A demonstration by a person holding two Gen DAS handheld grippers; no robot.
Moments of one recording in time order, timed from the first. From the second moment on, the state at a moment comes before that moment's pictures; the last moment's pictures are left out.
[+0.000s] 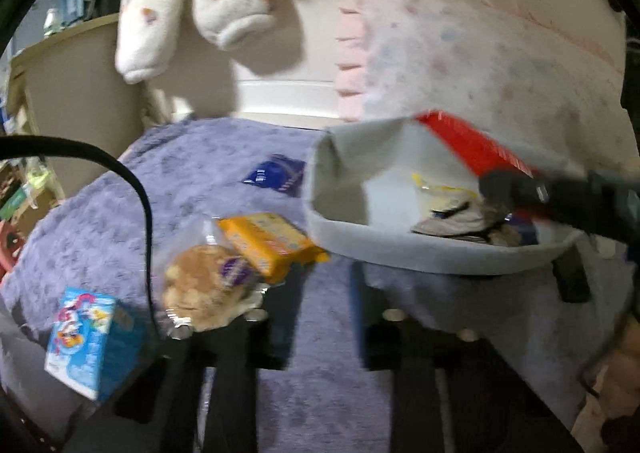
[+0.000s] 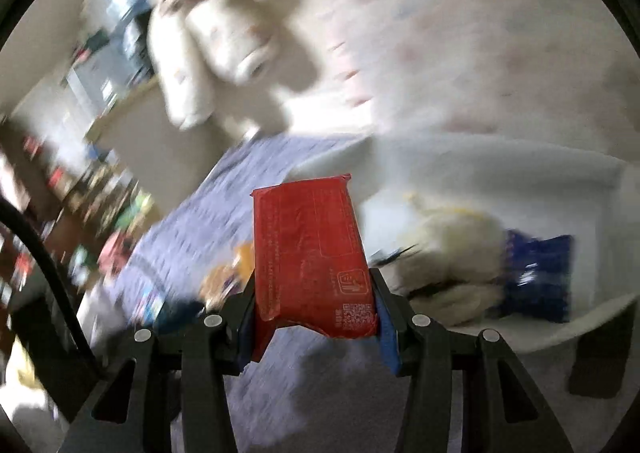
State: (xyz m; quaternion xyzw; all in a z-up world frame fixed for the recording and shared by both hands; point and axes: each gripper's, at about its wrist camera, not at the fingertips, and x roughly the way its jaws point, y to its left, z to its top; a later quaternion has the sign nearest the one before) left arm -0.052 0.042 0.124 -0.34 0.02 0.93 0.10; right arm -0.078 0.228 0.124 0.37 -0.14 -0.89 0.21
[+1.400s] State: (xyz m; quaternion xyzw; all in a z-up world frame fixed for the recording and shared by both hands) left arm -0.031 -0.042 0.123 -0.34 -0.10 0.93 -0.06; right arm -0.068 0.199 0.124 0.32 -0.11 -0.91 0.23
